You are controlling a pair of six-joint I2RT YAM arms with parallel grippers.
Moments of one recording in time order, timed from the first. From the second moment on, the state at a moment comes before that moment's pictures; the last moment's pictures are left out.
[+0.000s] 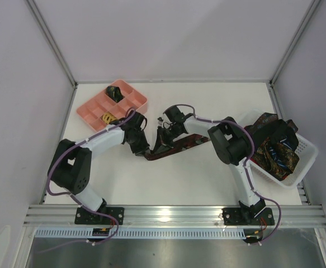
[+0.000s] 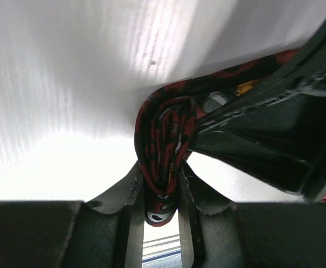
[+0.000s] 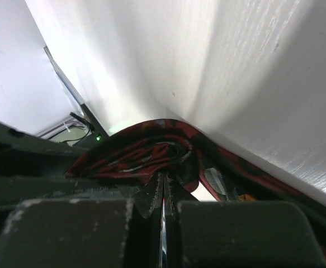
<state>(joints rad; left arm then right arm) -0.46 1.61 1.01 -0.61 0.16 -0.82 0.65 2.26 1.58 -0.41 -0.84 0.67</state>
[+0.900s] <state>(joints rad) -0.59 1.82 1.30 -0.82 0.02 -0.77 0.60 2.23 1.52 -0.42 -0.82 0.67</state>
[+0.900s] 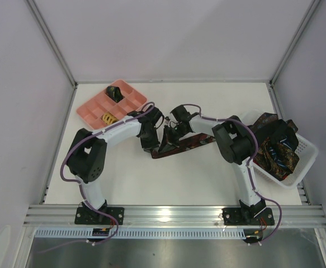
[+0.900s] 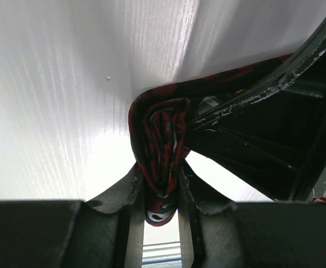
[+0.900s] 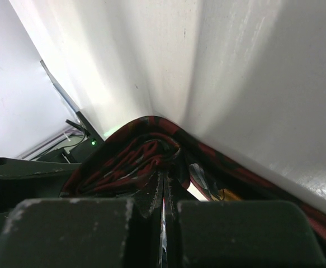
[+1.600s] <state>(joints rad) -0.60 1.78 1.30 -0.81 -0.02 -0.77 0.60 2.22 1.53 -0.50 -0.73 0.62</state>
